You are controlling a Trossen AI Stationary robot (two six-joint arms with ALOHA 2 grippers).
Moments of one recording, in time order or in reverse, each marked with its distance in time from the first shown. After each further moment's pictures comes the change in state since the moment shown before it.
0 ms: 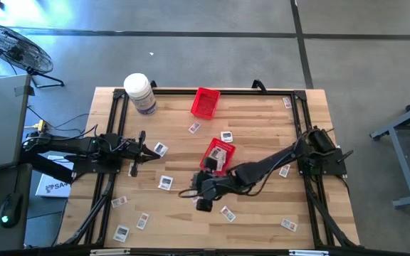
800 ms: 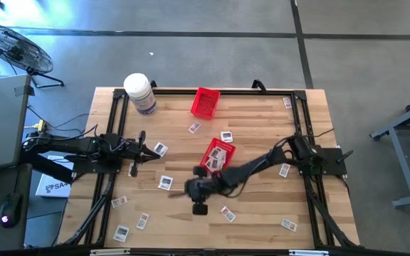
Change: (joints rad) left arm 0.000 0.000 0.000 0.000 0.000 0.000; right arm -0.068 0.225 0.045 0.076 -0.267 -0.036
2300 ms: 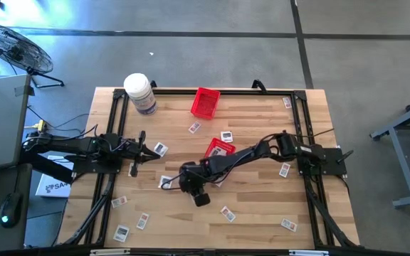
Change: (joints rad) left arm 0.000 0.000 0.000 0.000 0.000 0.000; right arm -0.115 0.171 0.162 -0.202 -0.277 -0.430
